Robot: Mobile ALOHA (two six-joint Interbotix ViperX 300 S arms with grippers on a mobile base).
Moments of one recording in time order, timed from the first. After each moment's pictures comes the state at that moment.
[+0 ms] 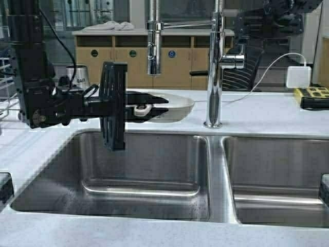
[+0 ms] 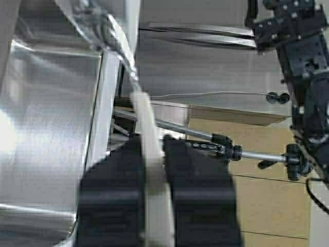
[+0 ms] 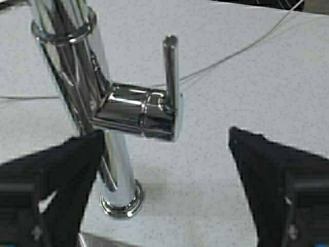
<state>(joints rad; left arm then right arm) -0.55 0.49 1.08 0.38 -1.53 -1.61 0.14 0.17 0.52 -0.08 -0.31 0.10</state>
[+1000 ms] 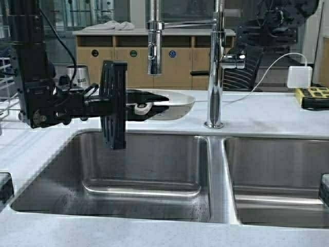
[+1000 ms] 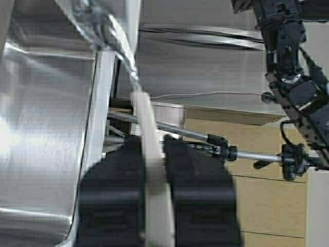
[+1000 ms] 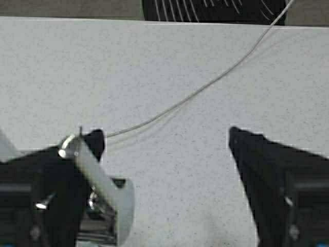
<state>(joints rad) -0.55 0.49 1.08 0.38 -1.54 -1.61 0.06 0.39 0.26 -0.06 -0.31 0.16</state>
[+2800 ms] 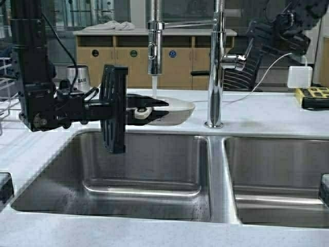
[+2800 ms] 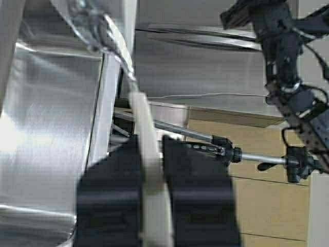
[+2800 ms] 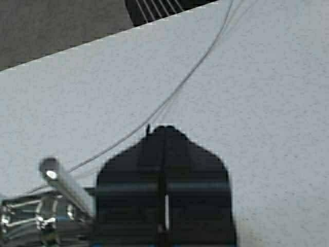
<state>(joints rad) -0.55 0.52 1.07 0.38 -1.55 -1.61 0.06 0.40 0.27 -0.04 -0.30 0.42</state>
